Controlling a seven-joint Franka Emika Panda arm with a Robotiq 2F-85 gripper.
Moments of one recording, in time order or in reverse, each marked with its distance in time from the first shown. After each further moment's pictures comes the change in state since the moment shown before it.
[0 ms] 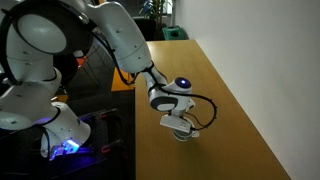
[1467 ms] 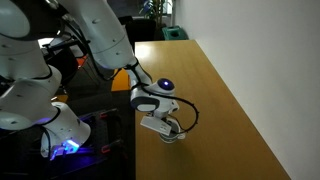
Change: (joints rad) arm -0.002 -0.163 -0.001 -0.262 0.042 0.023 0.011
